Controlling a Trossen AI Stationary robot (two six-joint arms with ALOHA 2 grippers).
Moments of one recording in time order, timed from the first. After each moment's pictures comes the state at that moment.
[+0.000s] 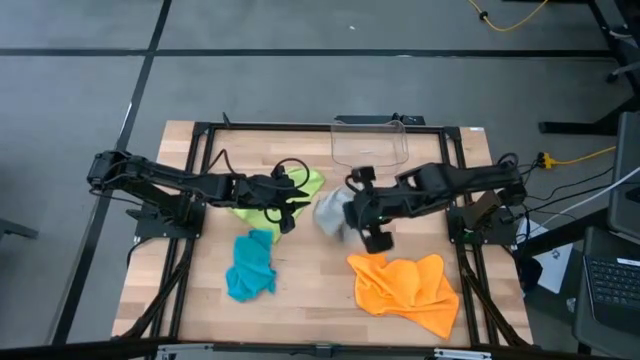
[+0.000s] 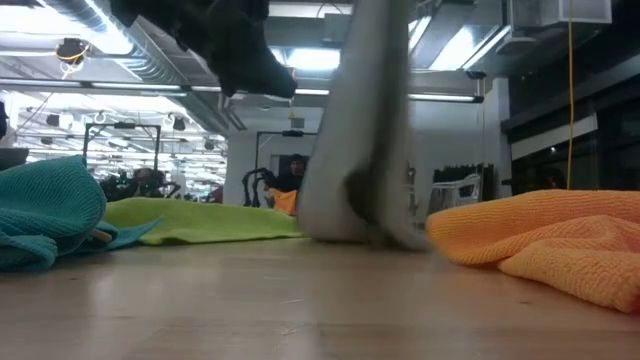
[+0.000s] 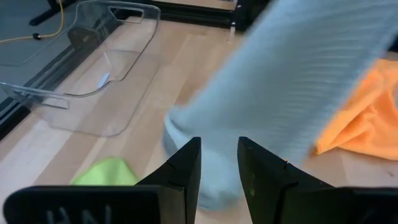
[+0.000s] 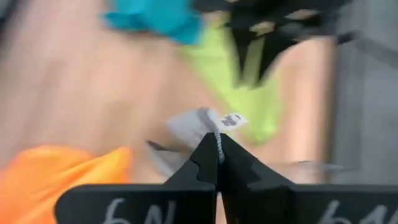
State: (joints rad) left arm -0.04 1.29 0.78 0.01 -0.25 -0.18; right arm 0.28 1.75 2.07 -1.34 0.22 -0.08
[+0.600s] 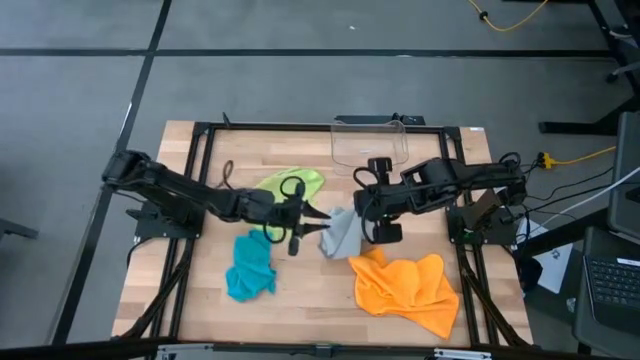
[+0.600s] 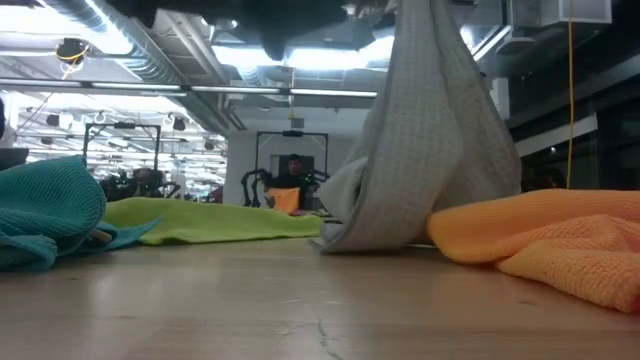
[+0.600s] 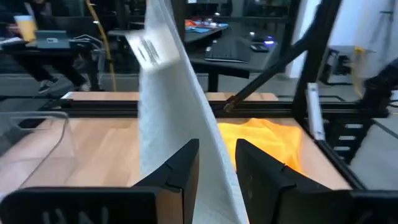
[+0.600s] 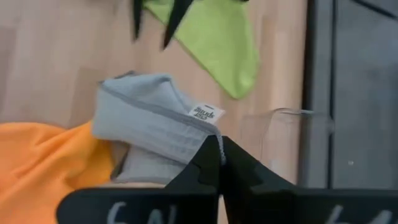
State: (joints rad) left arm -0.16 1.47 0.79 0.56 -0.16 -0.05; right arm 0.28 1.75 2.12 -1.52 0.40 0.00
